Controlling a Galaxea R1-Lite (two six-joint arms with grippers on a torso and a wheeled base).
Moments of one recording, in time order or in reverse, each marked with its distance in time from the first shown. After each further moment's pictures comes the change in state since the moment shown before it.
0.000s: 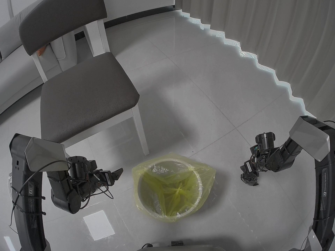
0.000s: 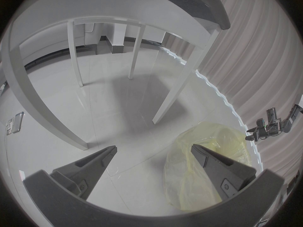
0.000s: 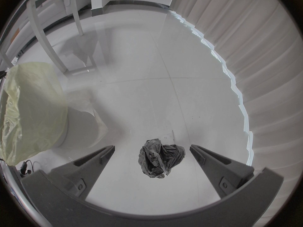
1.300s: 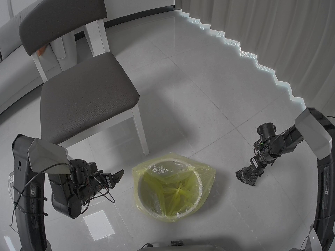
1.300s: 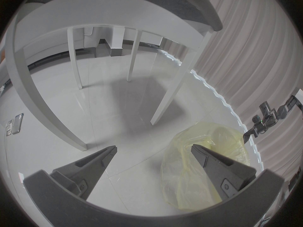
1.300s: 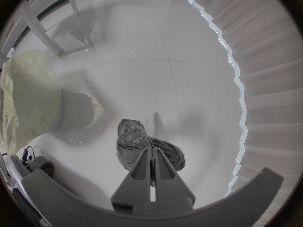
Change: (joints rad) left arm -0.019 0.016 0.060 -0.107 0.013 0.001; right arm -0.046 0.006 -0.265 0.471 -0.044 -0.061
